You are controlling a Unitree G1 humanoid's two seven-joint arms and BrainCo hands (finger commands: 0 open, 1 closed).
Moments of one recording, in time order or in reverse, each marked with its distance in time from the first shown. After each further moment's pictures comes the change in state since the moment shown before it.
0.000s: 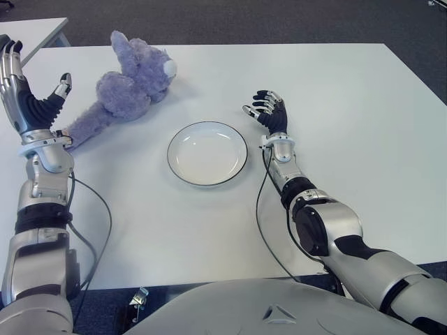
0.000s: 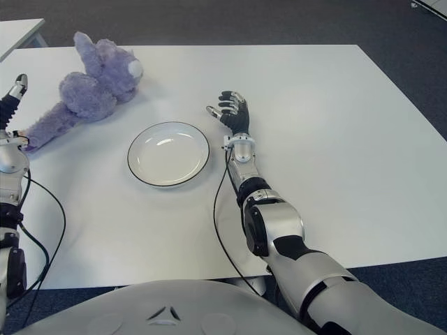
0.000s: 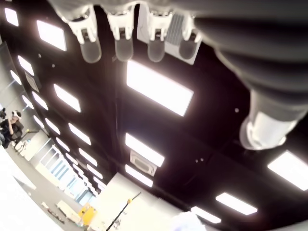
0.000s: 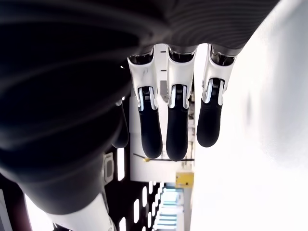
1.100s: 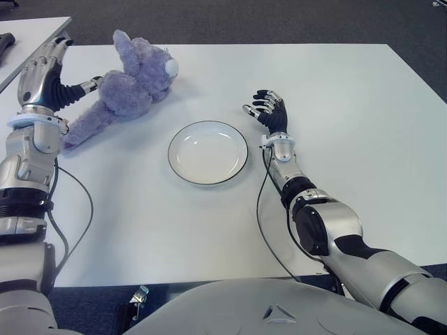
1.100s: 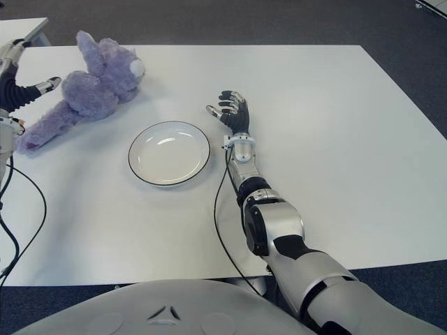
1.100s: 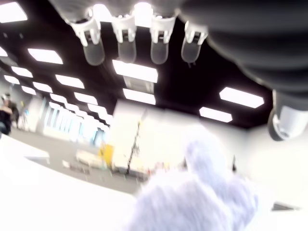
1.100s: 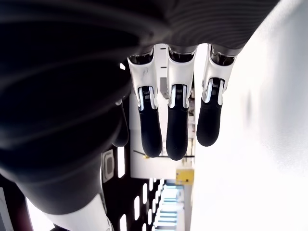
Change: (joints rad) left arm -0.105 0.173 -0.226 -0.017 0.143 0.162 -0.346; right arm 0.000 0.000 -0.001 0.000 0.000 0.001 0.008
